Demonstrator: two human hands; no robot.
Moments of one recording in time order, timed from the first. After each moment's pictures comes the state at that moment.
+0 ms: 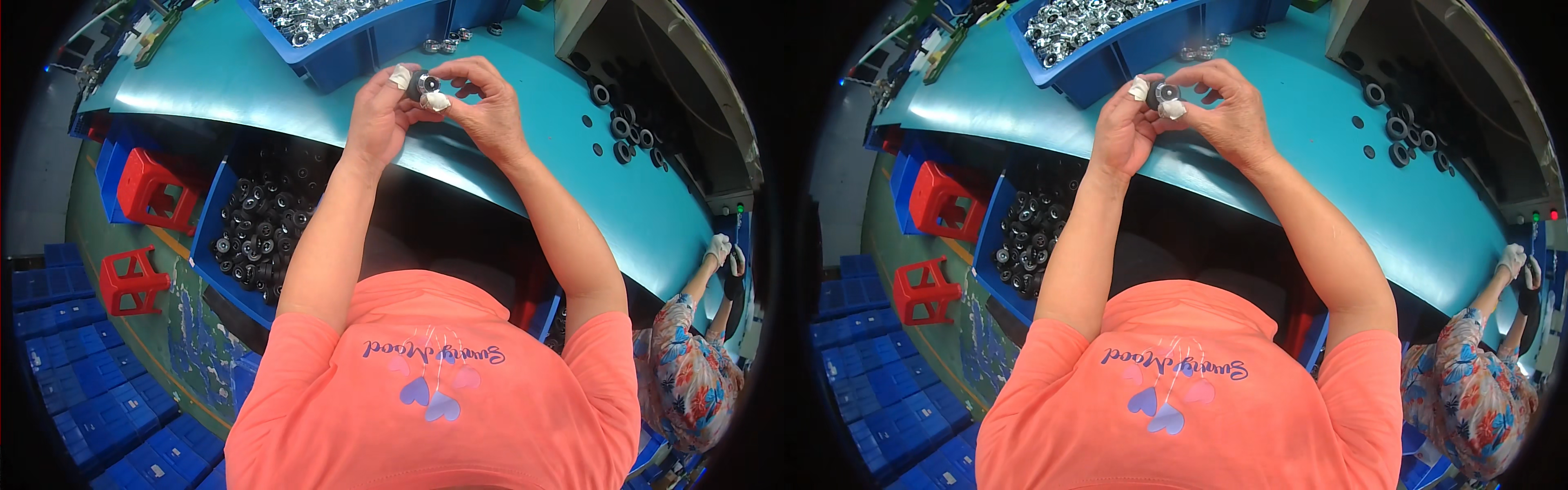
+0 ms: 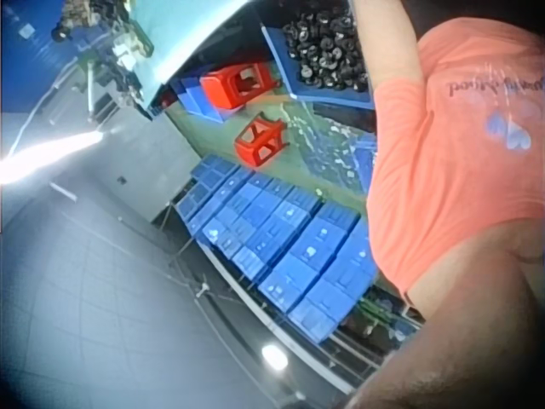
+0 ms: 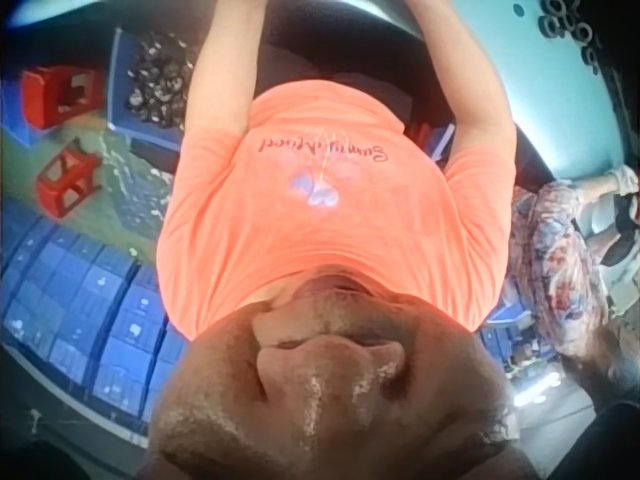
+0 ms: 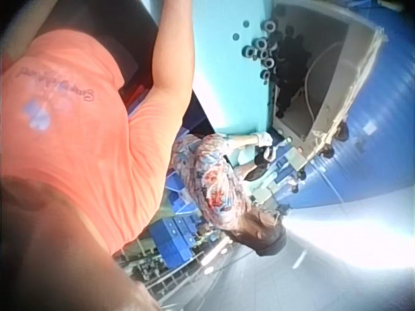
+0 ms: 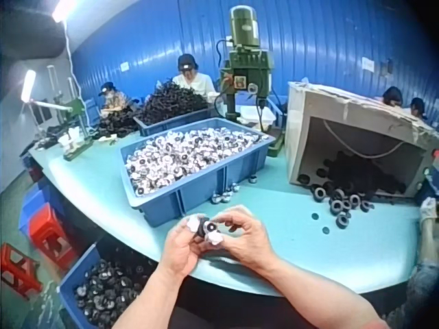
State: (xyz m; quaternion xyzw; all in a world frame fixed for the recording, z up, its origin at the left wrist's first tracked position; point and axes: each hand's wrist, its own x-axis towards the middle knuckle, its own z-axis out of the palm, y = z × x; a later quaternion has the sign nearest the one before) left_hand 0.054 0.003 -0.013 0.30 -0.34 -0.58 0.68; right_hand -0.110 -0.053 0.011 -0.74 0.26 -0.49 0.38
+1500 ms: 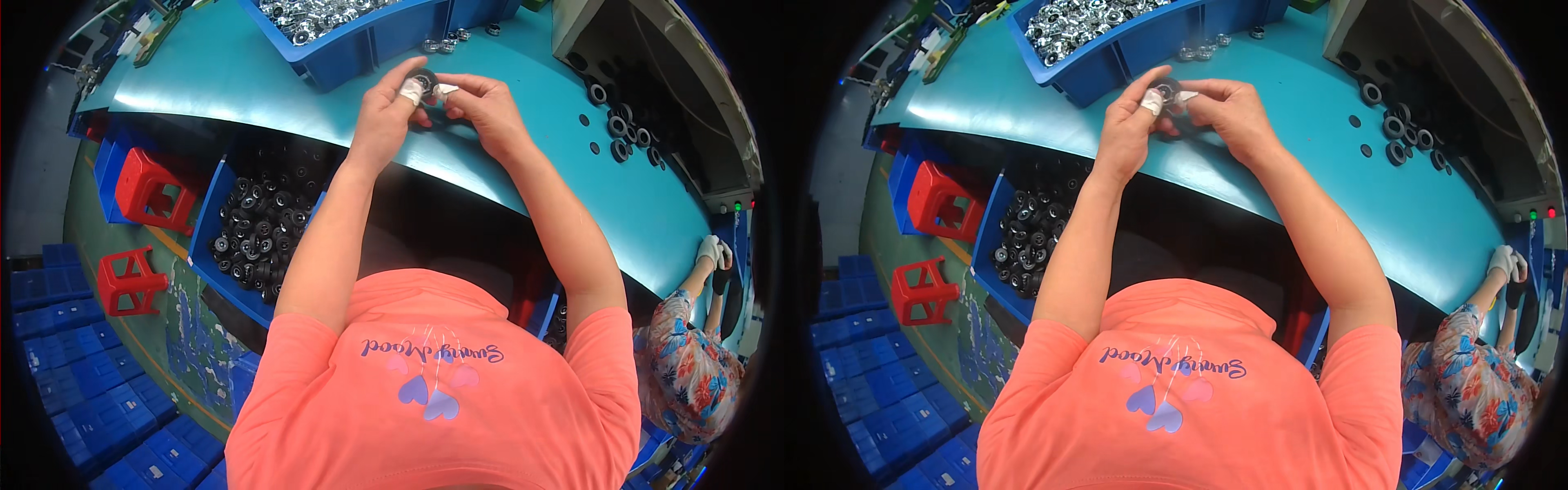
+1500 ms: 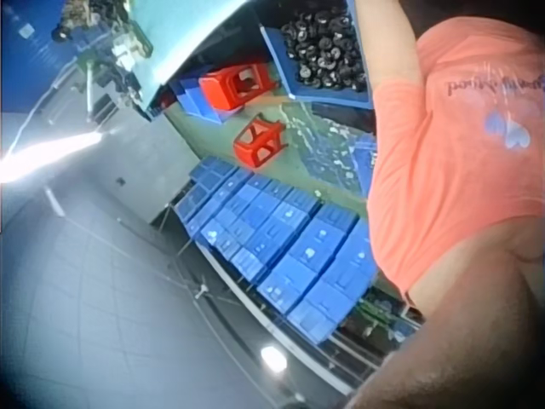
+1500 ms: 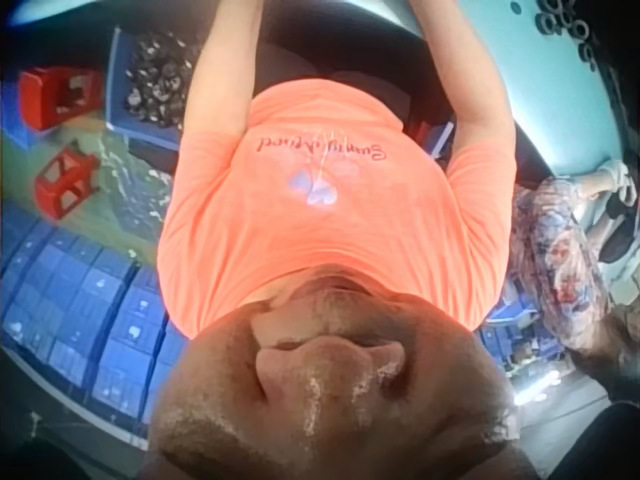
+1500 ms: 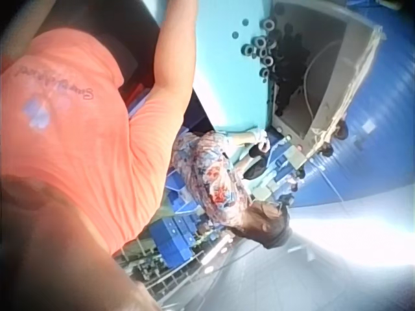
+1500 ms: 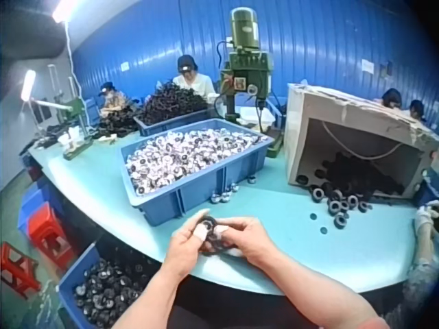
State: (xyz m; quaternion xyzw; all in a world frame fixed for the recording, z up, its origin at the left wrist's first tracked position) left_hand 0.043 0.011 -0.004 0.44 -0.43 -0.49 0.62; right_hand -0.122 -0.058 0.006 -0.59 0.33 -0.36 0.64
